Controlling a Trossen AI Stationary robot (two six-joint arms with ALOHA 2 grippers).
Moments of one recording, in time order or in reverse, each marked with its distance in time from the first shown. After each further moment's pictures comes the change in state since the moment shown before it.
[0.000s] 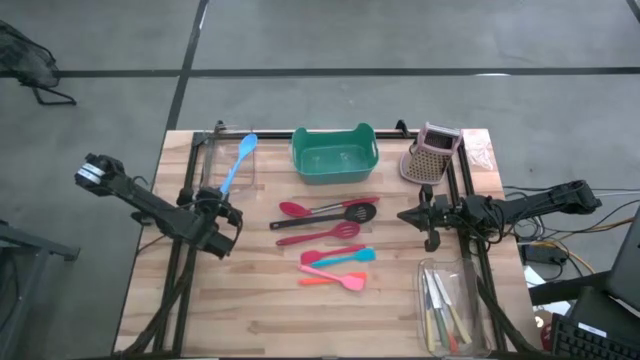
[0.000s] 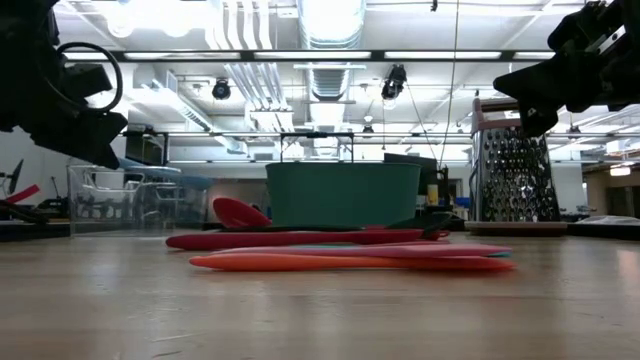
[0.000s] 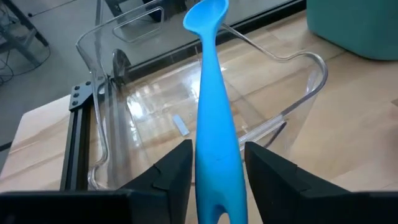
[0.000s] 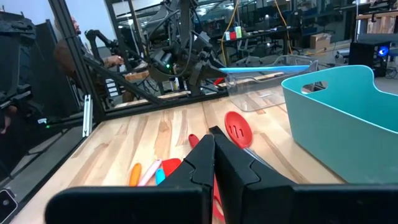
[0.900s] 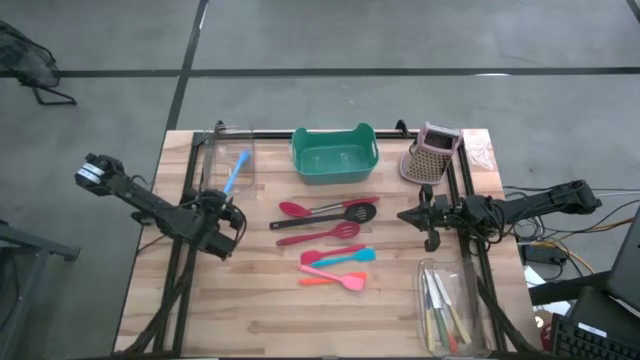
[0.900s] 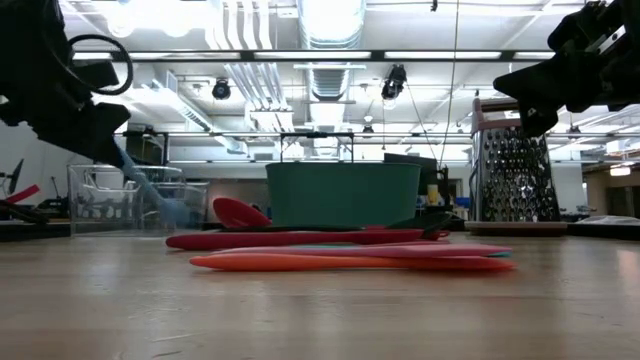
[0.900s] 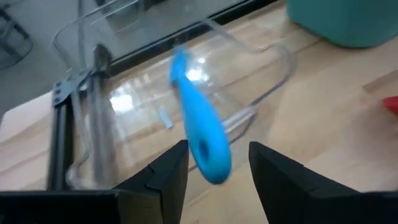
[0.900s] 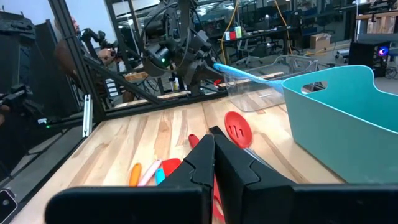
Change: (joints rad) left arm -0.003 0.000 0.057 0.042 0.043 0.109; right arm 0.000 0.000 0.000 0.000 0.000 0.000
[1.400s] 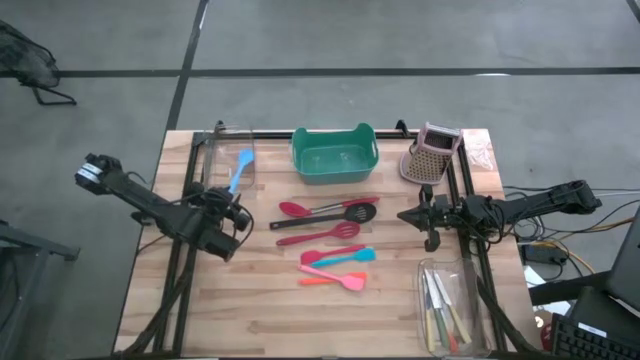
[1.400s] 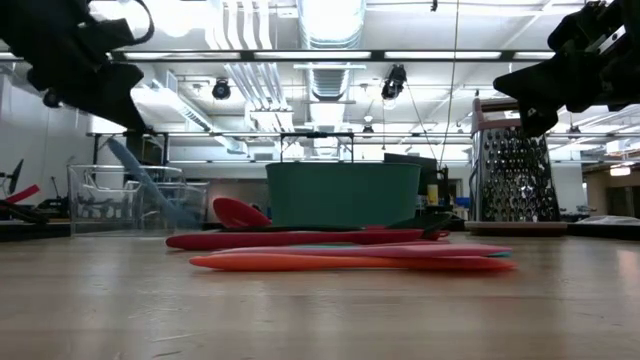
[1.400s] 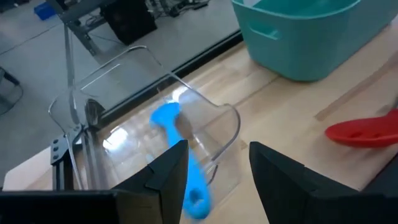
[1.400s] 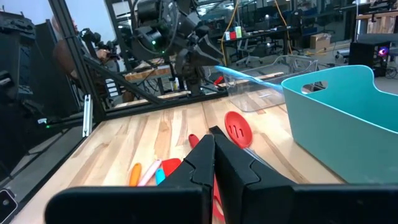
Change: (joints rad) left arm 0.001 -0.001 0.164 -0.040 -0.092 0.214; right arm 0.000 0.000 0.000 0.000 0.000 0.000
